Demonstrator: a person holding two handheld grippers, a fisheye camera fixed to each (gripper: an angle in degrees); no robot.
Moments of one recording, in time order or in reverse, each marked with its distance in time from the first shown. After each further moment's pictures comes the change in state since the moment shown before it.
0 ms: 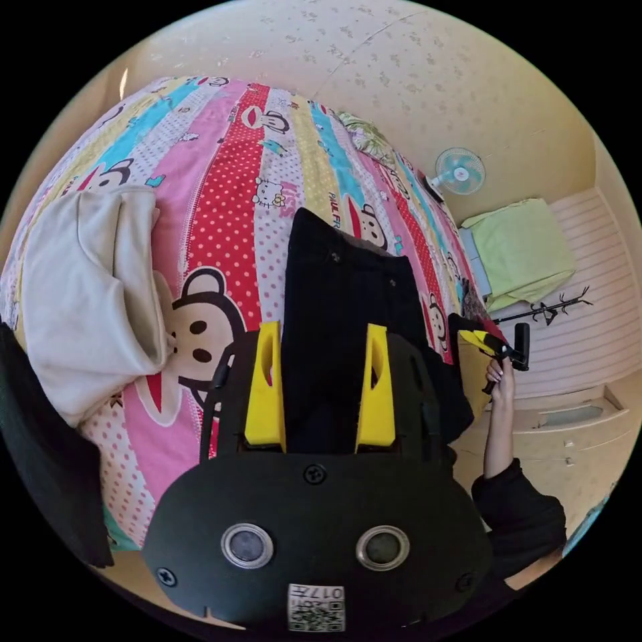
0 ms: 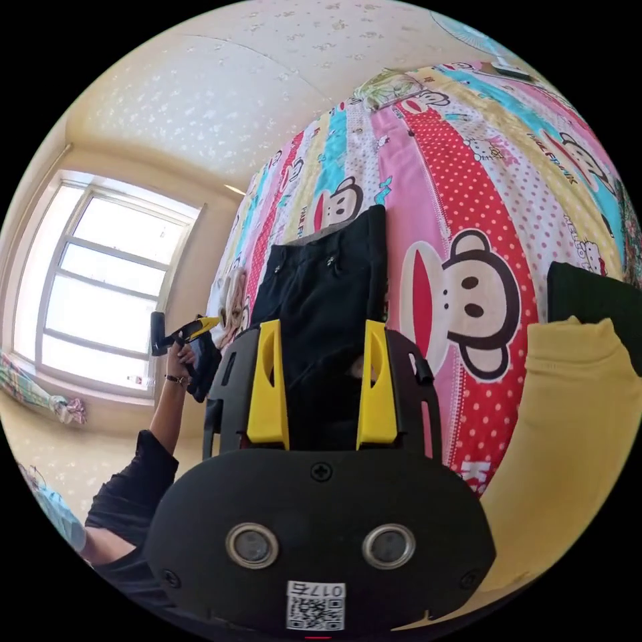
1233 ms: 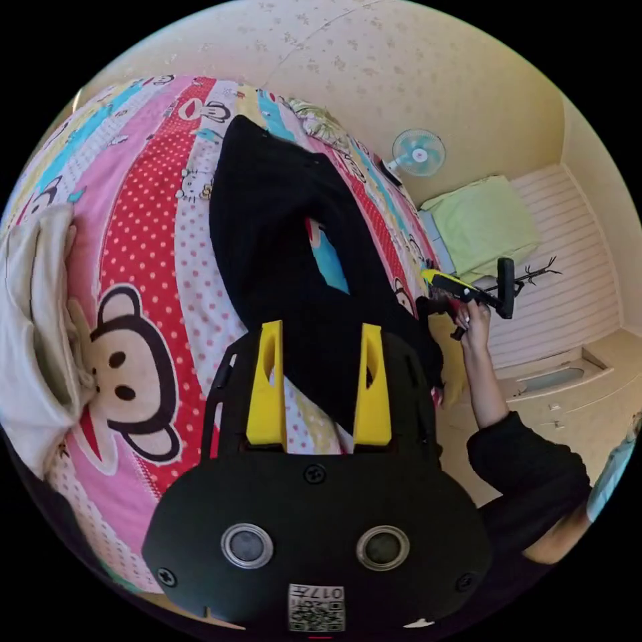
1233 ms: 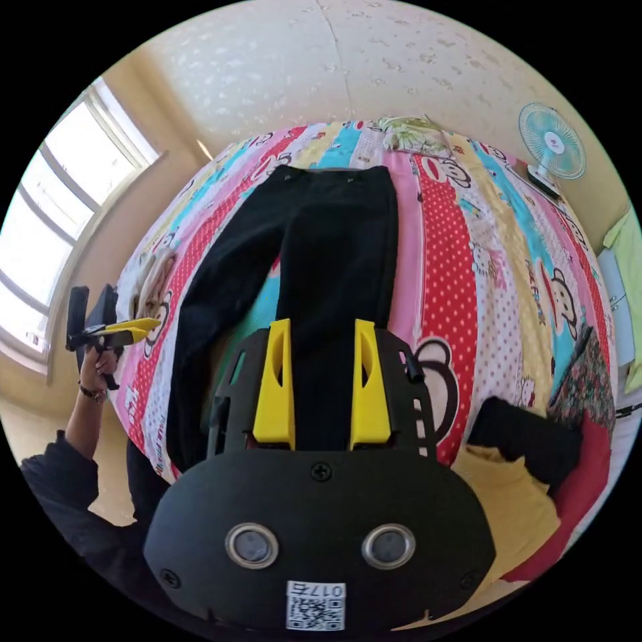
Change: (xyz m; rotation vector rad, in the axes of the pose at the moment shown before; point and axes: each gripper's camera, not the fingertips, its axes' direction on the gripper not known) left arm -0.019 0.001 0.067 0.073 0.257 0.221; right arm -0.134 0.075 0.120 0.211 0.841 -0.724
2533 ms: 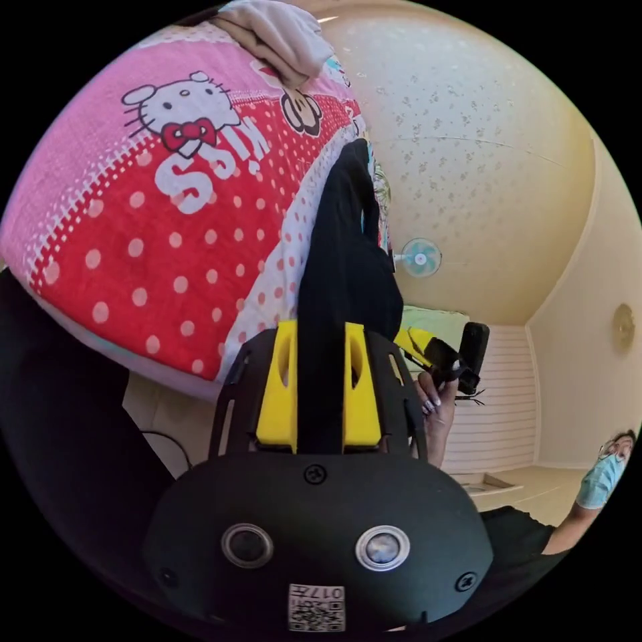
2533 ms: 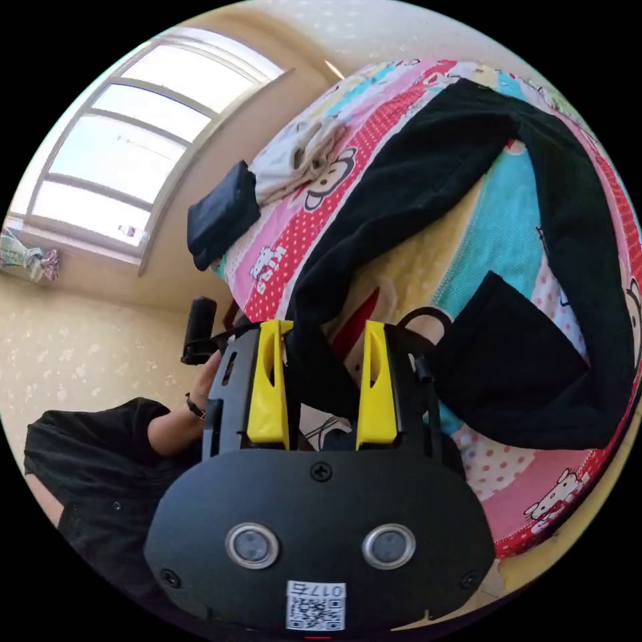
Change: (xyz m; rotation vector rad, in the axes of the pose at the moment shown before) left arm -0.073 0.275 0.013 0.325 0.345 -0.561; right arm -0.241 0.116 0.080 -0.409 -0.454 -0.264
